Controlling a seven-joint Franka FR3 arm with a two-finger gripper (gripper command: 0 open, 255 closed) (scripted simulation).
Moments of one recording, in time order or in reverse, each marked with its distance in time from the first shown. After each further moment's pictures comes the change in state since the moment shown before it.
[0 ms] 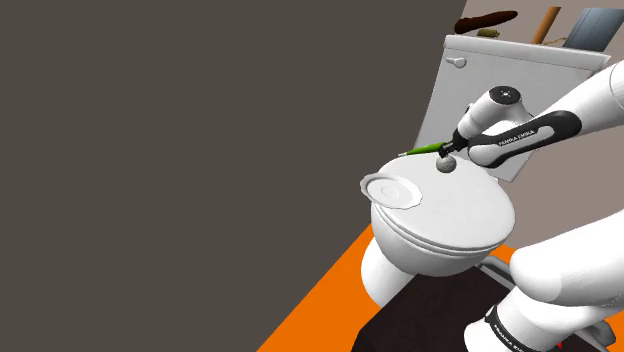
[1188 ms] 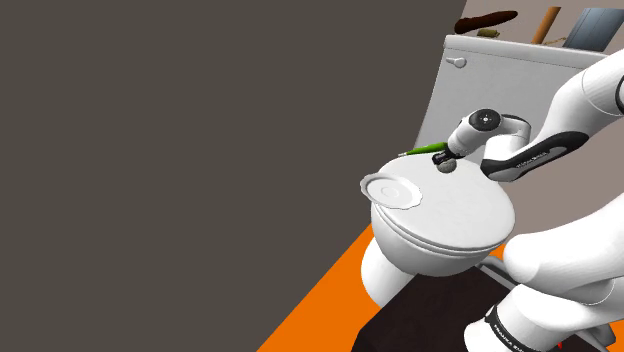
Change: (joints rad) arm -0.326 0.102 0.290 0.046 -0.691 0.067 0.771
